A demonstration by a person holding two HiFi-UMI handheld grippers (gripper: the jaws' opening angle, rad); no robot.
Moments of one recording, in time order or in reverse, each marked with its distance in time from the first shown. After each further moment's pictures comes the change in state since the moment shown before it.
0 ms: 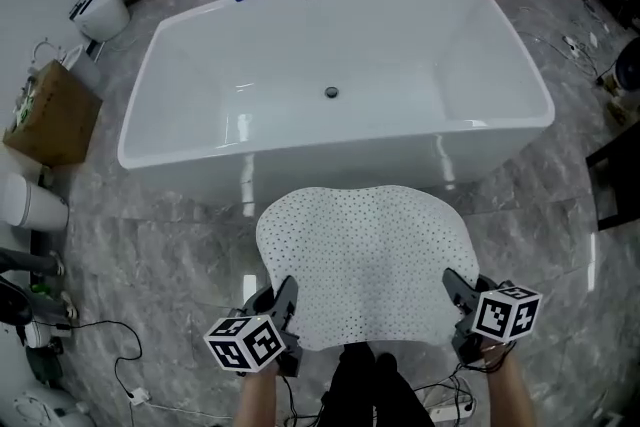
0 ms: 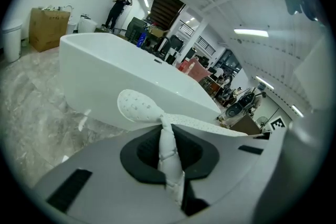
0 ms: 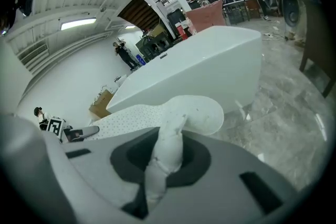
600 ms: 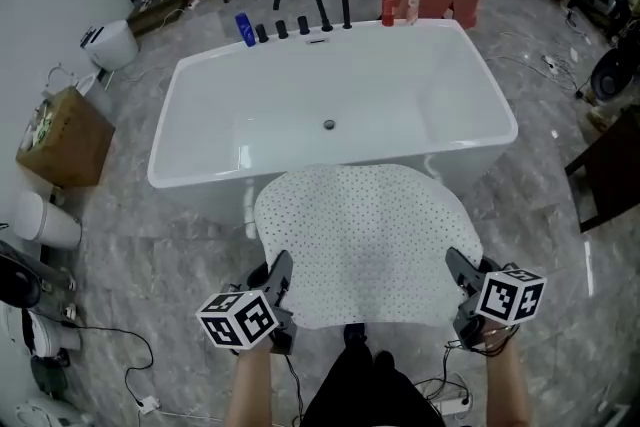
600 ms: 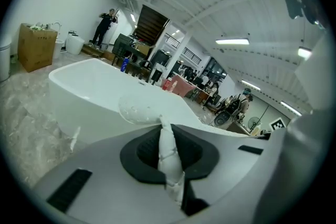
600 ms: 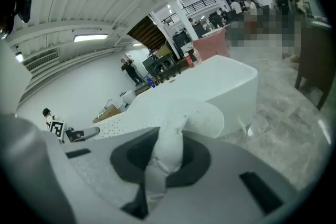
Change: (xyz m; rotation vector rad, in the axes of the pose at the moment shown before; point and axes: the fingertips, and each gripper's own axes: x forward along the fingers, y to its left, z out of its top) left arm -0.114 -0.094 0.109 0.107 -0.139 -0.101; right arm -0.142 0.091 0.076 -0.039 -0.197 0.012
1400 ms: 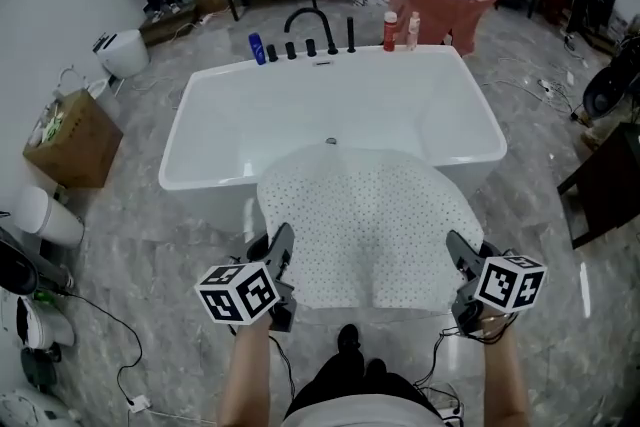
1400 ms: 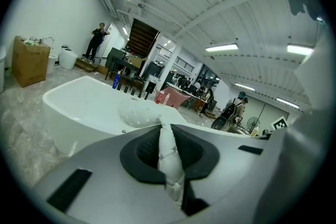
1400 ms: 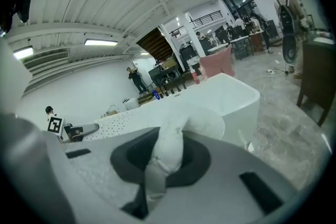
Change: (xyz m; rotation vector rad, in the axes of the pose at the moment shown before) left arm -0.028 -0.056 0.065 0.084 -0.122 -0.041; right arm -0.050 0.035 0.056 -0.089 -0.127 0.012
